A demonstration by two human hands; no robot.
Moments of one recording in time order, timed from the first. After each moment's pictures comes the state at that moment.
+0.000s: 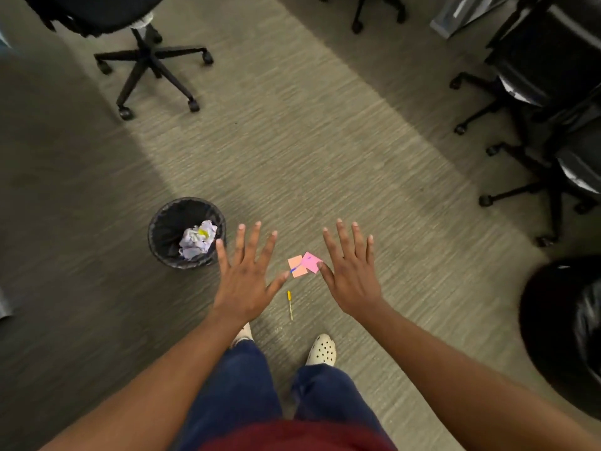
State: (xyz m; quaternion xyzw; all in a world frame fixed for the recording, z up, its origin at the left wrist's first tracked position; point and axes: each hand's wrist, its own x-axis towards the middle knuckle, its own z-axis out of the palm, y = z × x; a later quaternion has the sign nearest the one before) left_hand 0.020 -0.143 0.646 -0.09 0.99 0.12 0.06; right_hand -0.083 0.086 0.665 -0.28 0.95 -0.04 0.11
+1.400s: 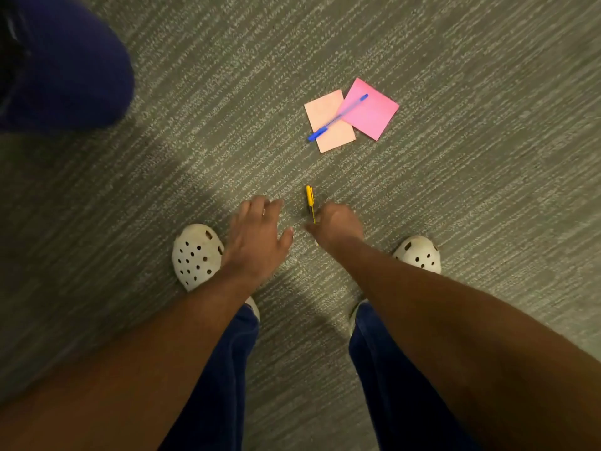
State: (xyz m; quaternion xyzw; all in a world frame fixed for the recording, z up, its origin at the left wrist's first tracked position) left_hand 0.040 -0.107 0.022 -0.14 0.93 0.18 0.30; right_hand -0.035 0.048 -0.046 -0.05 0.88 -0.08 0.47
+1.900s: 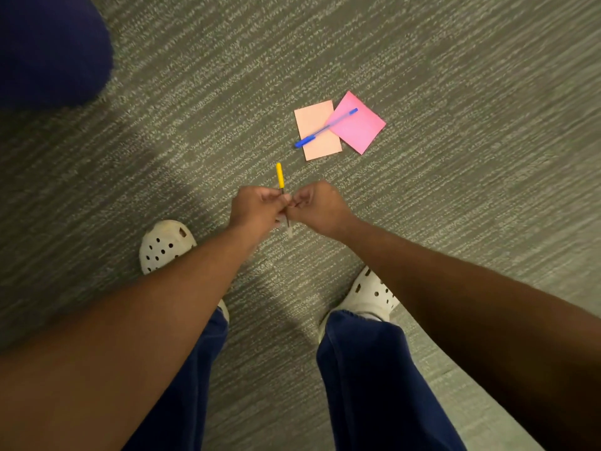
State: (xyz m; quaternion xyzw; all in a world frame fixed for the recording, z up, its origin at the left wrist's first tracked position) left_hand -0.024 -0.091 0.001 -0.51 0.59 0.56 0.27; right_hand -0.099 0.043 -0.015 -0.08 0.78 -0.30 0.53
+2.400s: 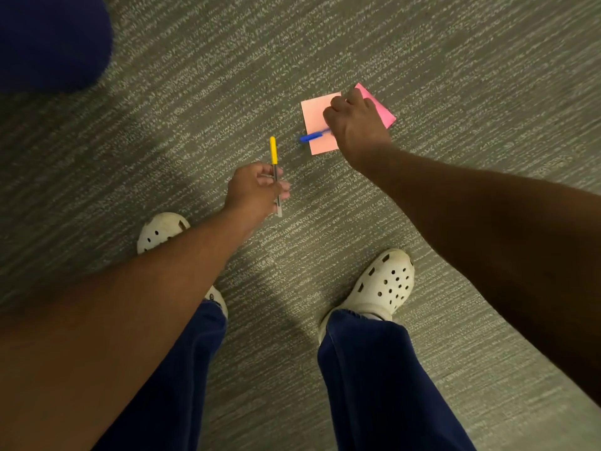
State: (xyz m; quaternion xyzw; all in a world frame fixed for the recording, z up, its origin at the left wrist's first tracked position) left_hand -0.032 -0.106 -0.007 -0.52 0.57 0.60 0.24; right_hand -0.213 0.031 -0.055 -0.47 0.84 0.11 0.24
